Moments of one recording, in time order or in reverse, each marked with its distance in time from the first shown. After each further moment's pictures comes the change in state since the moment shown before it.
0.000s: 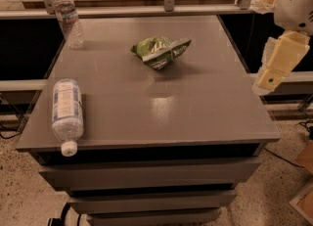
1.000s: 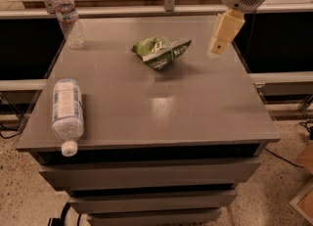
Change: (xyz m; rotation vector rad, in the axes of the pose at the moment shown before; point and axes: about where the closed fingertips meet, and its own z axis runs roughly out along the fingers) arm -0.055 -0.114 0.070 0.128 -0.044 -0.080
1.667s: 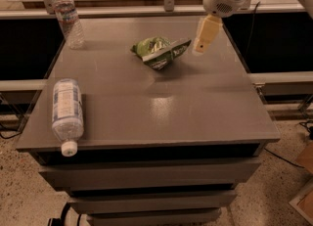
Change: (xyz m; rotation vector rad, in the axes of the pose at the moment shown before) arm -0.016 -0.037 0.062 0.040 -0.035 -0.022
